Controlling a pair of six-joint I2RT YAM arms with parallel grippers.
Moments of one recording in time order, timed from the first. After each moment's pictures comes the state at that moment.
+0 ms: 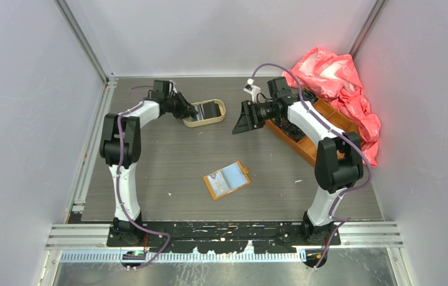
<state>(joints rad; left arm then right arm) -0.16 2.17 1.56 -0.18 0.48 -0.77 0.29 1.79 1.43 -0.60 -0.93 0.02</state>
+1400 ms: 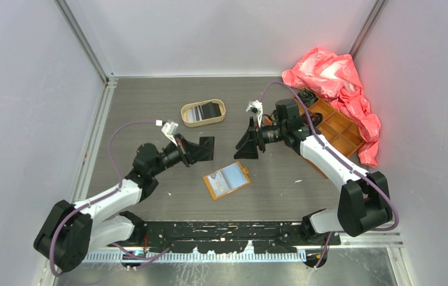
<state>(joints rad) -0.47 1.13 0.43 0.69 0.51 -0.66 0.34 1.38 0.99 -0.27 -1.15 -0.06</state>
